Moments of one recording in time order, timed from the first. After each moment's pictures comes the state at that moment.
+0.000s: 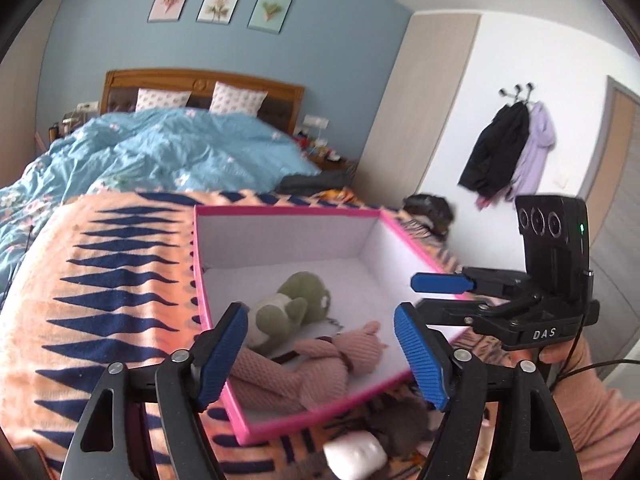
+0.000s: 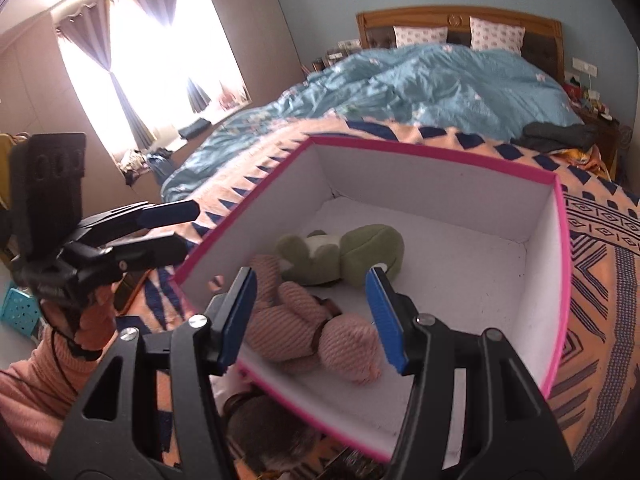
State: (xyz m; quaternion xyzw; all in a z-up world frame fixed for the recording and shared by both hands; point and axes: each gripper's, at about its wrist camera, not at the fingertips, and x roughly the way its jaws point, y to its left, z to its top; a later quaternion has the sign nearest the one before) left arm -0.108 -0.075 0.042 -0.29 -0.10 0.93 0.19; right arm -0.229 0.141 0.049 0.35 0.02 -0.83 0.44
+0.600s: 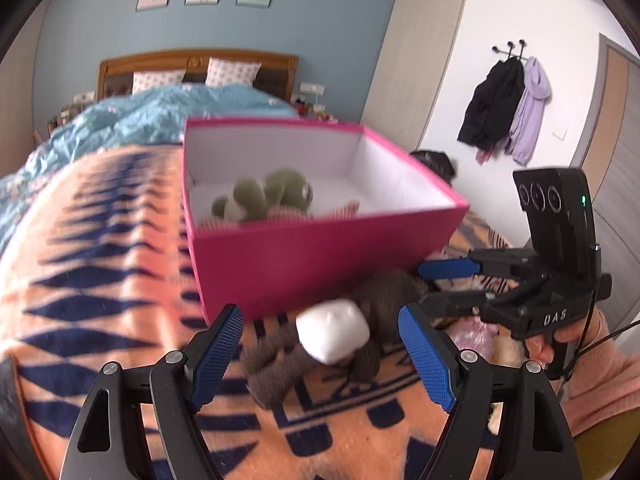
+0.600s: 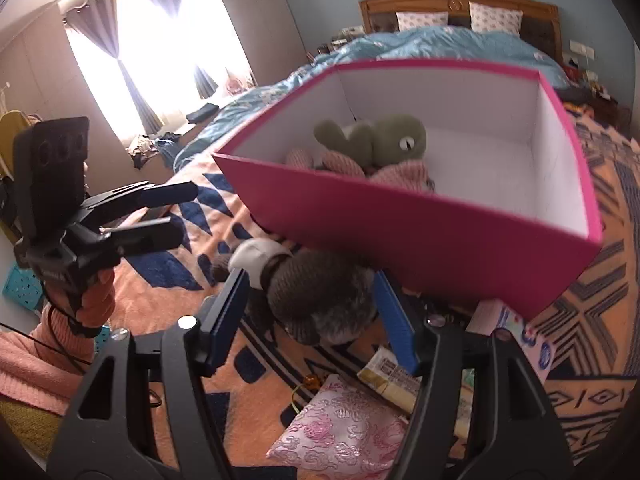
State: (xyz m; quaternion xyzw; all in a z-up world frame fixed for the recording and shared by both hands) left arm -0.049 -0.044 -0.032 -0.35 -0.06 0.91 0.19; right arm -0.161 0.156 -0.024 0.40 0.02 -0.81 0.43
